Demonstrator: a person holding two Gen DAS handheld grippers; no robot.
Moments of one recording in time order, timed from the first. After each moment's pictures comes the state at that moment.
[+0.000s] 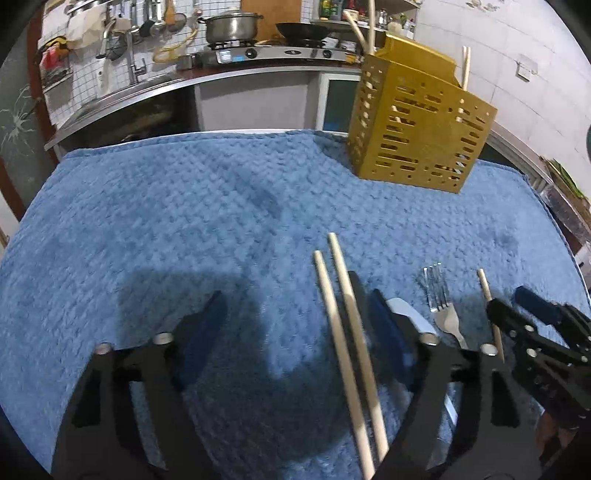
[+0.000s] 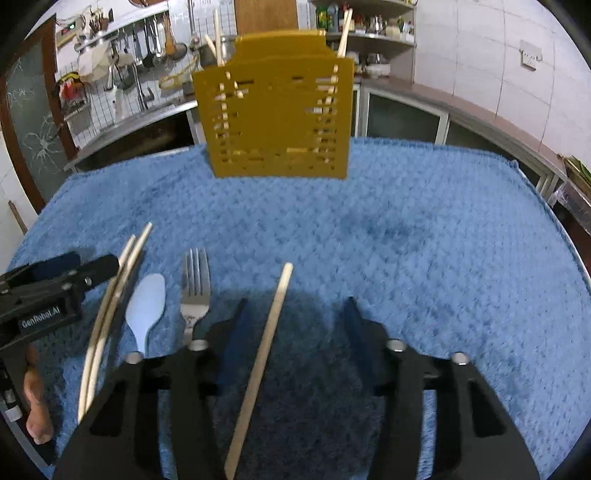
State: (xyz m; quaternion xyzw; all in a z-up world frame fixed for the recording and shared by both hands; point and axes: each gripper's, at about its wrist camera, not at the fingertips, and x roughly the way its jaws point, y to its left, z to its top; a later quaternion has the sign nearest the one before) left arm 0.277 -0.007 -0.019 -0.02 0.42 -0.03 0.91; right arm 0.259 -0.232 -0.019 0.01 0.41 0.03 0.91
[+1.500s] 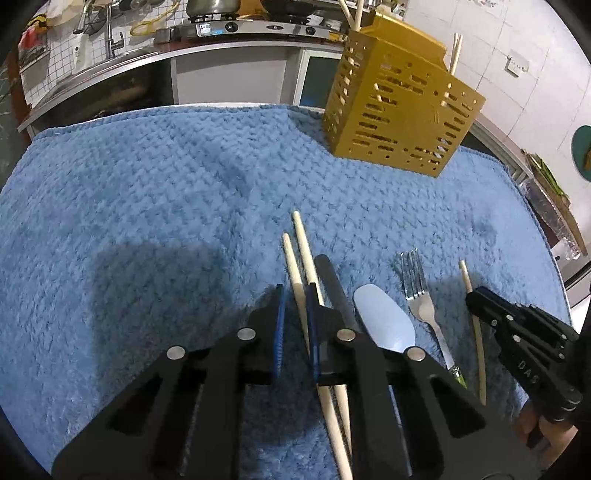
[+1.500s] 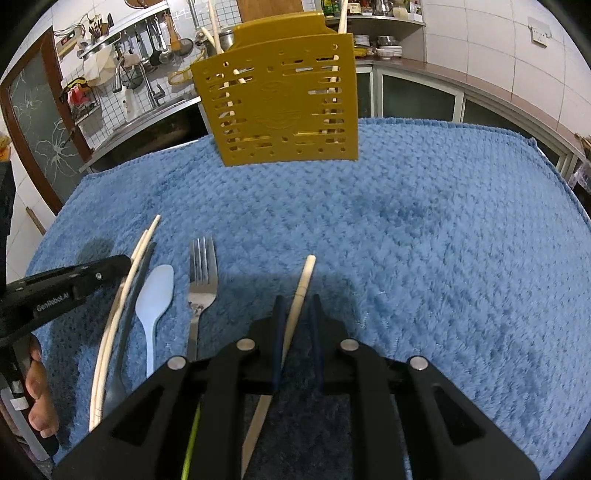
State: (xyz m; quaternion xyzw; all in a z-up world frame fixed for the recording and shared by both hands) left arm 0.286 -0.009 -0.025 -0.05 0.47 -0.08 0.88; right arm 0.261 -0.241 -0.024 0.05 0.43 0.07 0.90
